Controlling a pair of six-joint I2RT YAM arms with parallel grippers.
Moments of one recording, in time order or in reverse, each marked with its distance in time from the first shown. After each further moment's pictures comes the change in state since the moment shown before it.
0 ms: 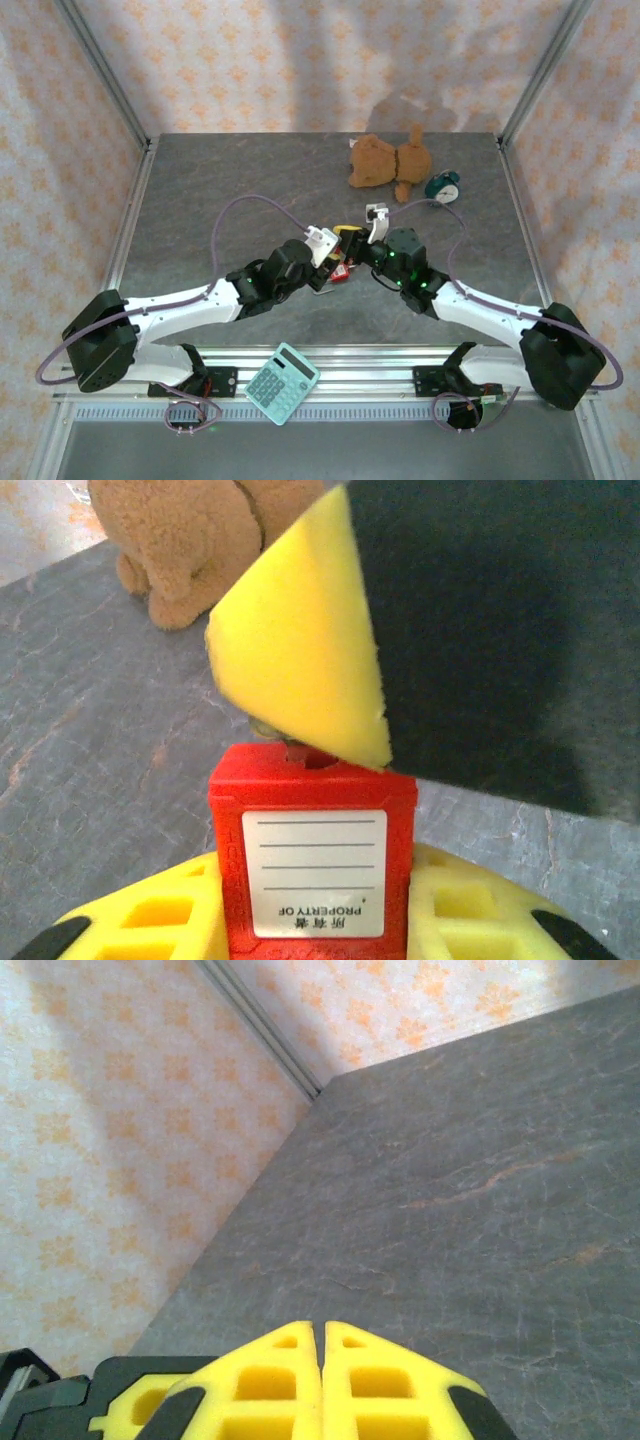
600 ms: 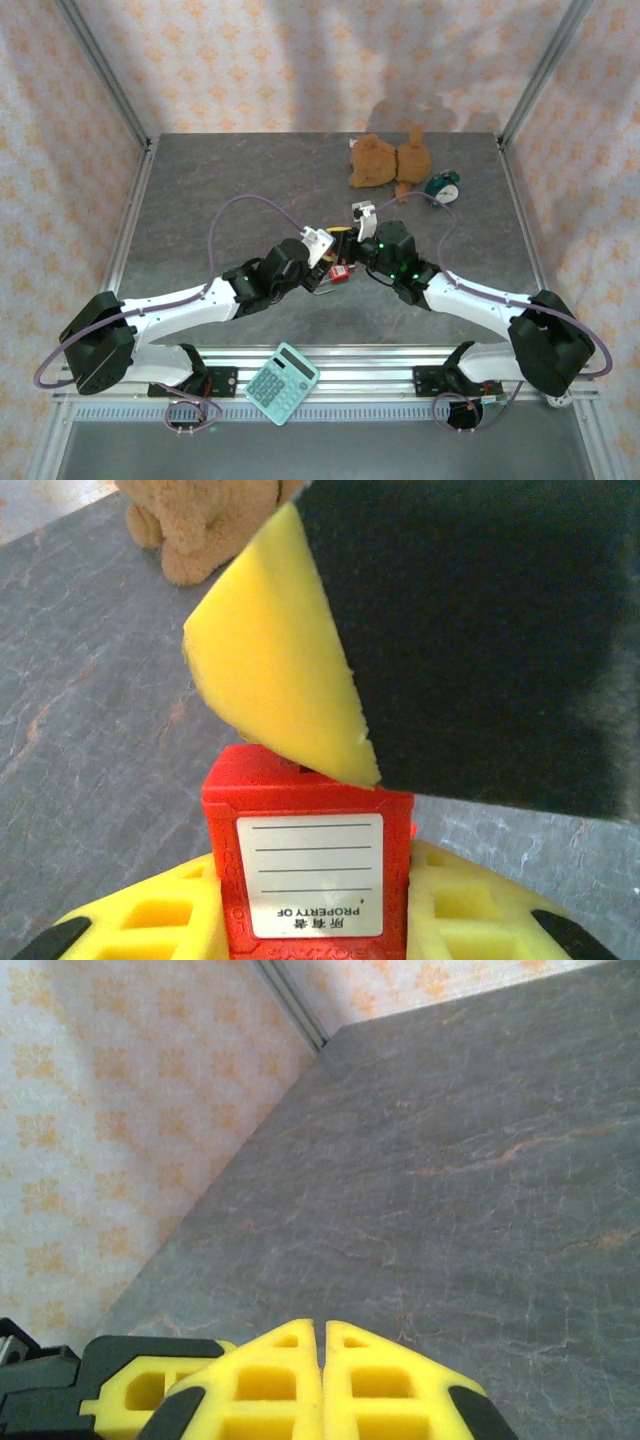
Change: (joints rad) left arm 0.022 -0.011 -0.004 -0.095 0.015 0.002; right arm 0.005 0.095 0.079 -0.085 -0.079 -0.077
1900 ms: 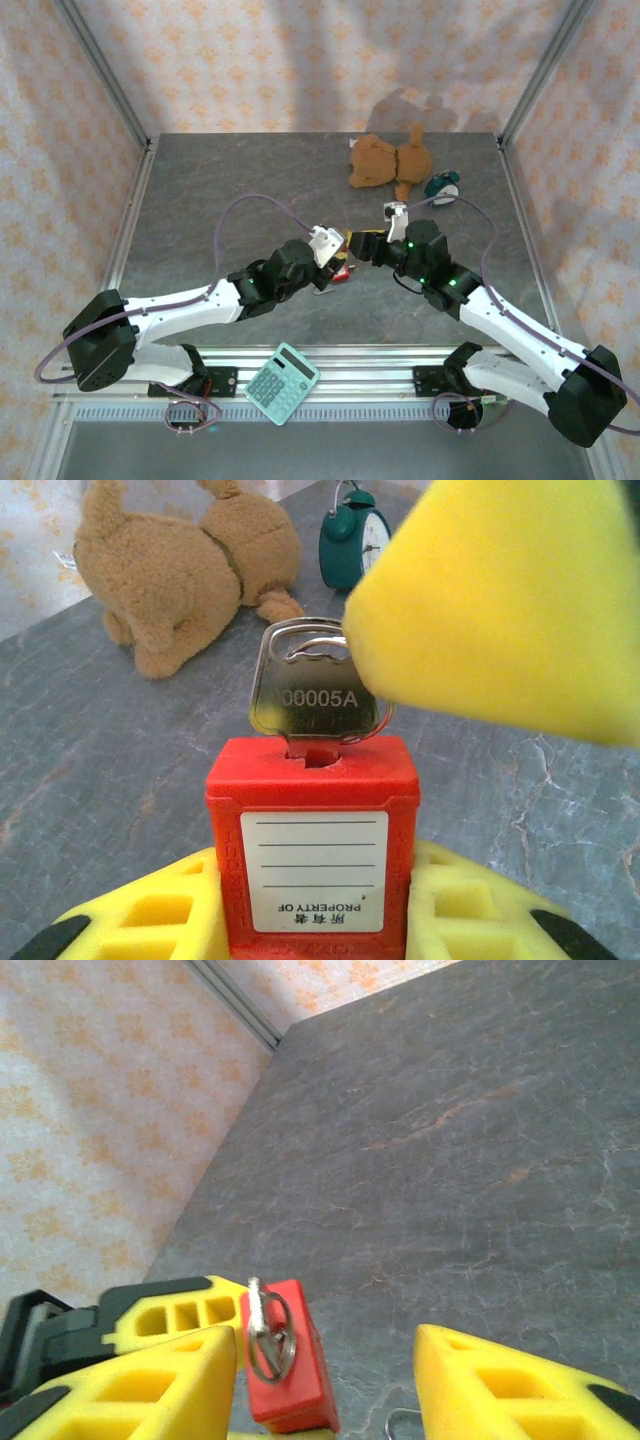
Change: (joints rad) left arm -0.048 0.020 0.027 0.128 -0.011 0.063; right arm -0.092 -0.322 0.037 -0.436 0.011 0.089
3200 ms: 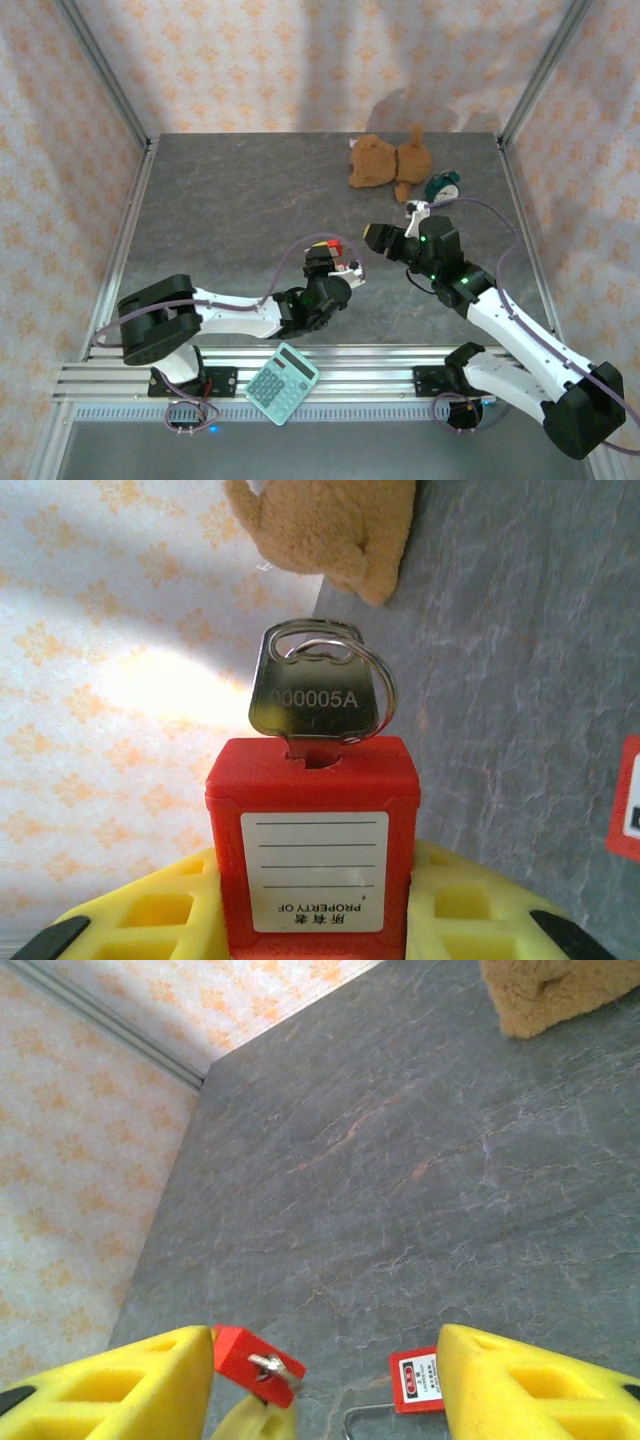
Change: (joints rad) left arm -0.209 0.311 -0.026 0.285 -0.784 0.817; right arm -0.112 -0.045 0.013 -0.129 0.030 0.097
